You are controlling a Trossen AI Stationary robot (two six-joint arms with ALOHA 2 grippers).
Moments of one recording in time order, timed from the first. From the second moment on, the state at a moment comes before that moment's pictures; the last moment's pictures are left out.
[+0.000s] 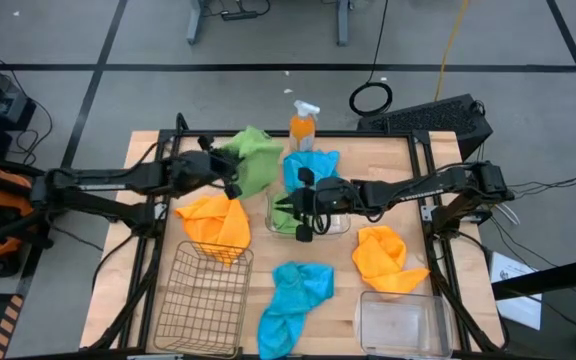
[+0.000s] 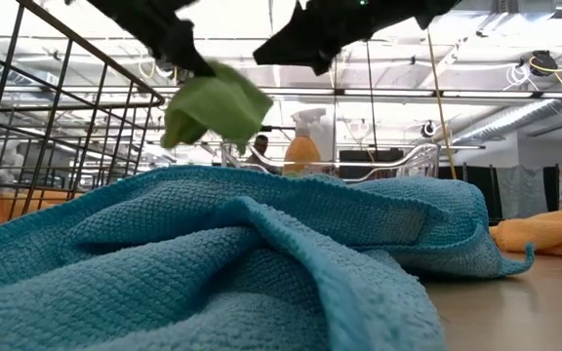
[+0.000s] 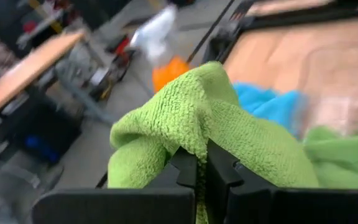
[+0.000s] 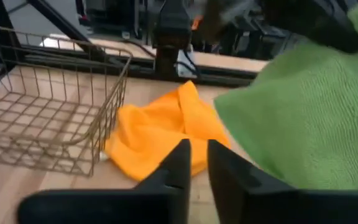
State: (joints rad) left arm 0.13 1.03 0.84 -0.22 -0.51 0.22; right arm 0.02 1.61 1.10 0.18 0.11 -0.10
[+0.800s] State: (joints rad) left arm -0.13 0.98 0.84 -0.18 -0.30 0.38; right arm 0.08 1.62 1.10 0.12 0.24 -0.19
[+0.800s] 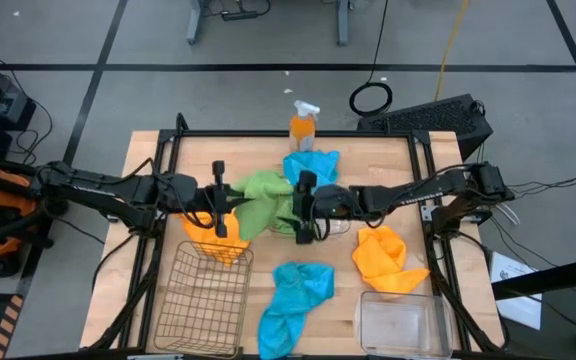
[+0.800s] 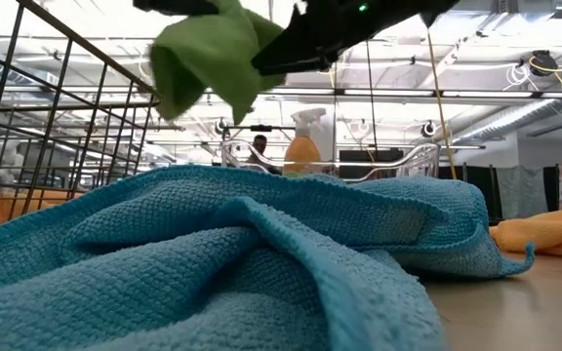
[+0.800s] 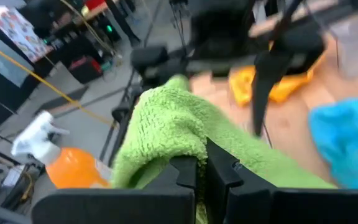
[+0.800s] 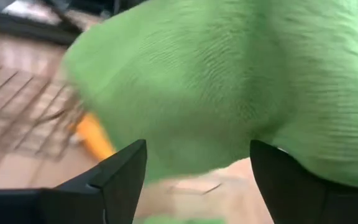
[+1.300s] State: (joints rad) left arm -0.13 1.01 0.83 -0.29 -0.08 0.42; right arm 0.21 1.48 1.10 0.04 0.23 -0.09
